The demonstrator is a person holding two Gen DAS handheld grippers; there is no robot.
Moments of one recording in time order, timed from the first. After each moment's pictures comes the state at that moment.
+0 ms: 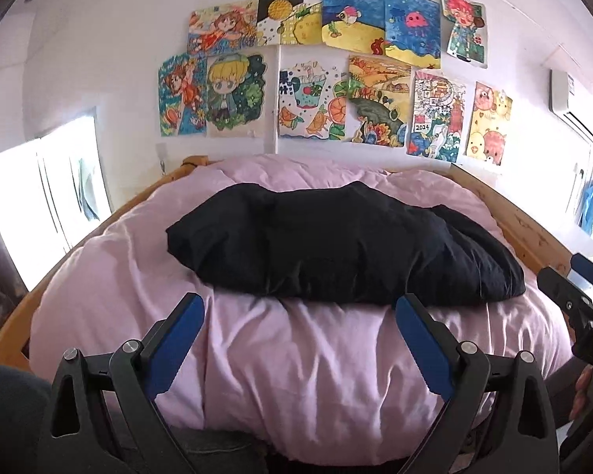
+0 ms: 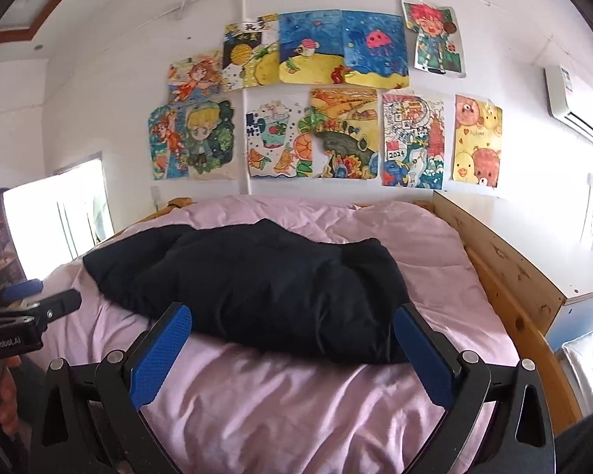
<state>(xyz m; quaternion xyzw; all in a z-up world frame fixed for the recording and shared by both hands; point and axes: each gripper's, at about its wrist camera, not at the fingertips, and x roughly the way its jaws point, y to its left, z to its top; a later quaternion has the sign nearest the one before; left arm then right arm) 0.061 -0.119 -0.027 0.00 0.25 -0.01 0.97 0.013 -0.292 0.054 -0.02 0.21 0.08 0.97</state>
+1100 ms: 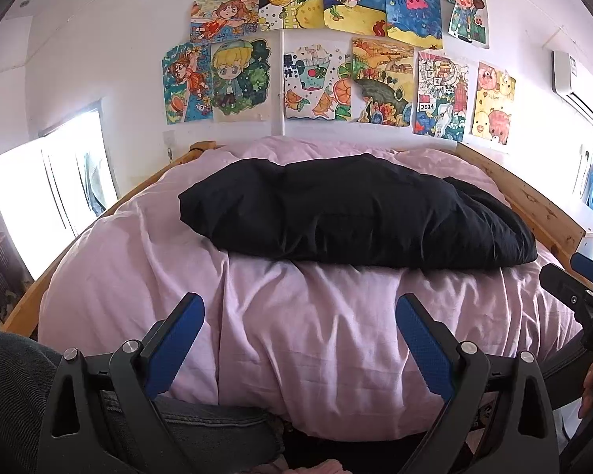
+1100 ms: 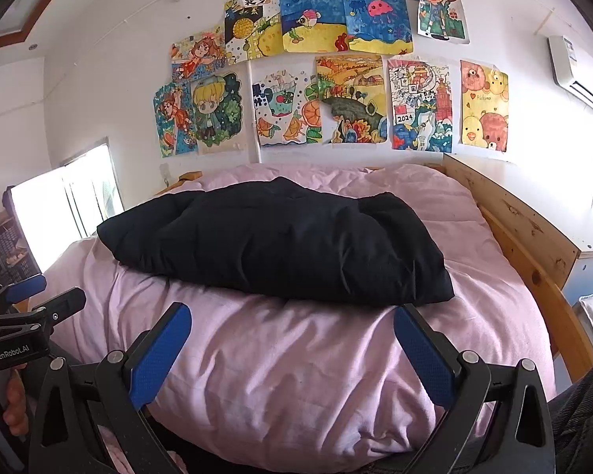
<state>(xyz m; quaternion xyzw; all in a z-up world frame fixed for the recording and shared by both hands) 0.049 -0.106 -0.061 0.01 0.27 0.00 0.96 0.005 -0.286 0.025 0.01 0.26 0.10 0.96</state>
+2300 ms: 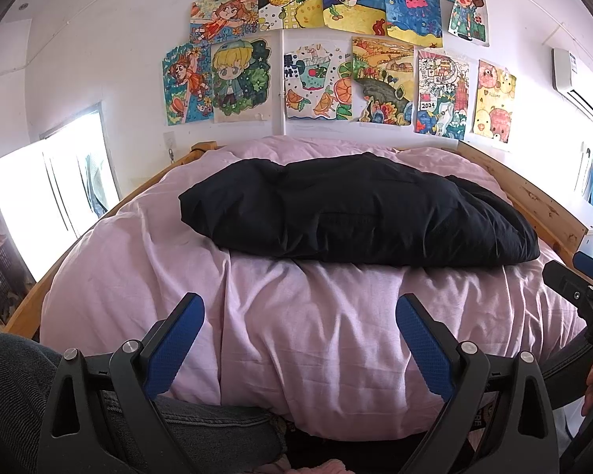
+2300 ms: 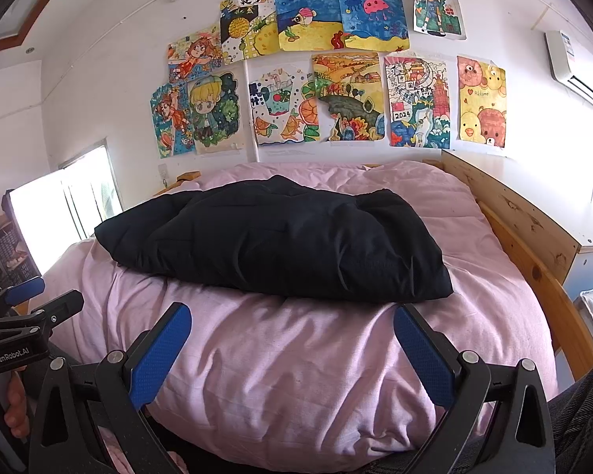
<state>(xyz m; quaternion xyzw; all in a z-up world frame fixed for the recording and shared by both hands) 0.050 -0.103 -0.062 0.01 0.27 0.00 0.96 0.005 -0.289 0.025 0.01 0.26 0.10 0.96</state>
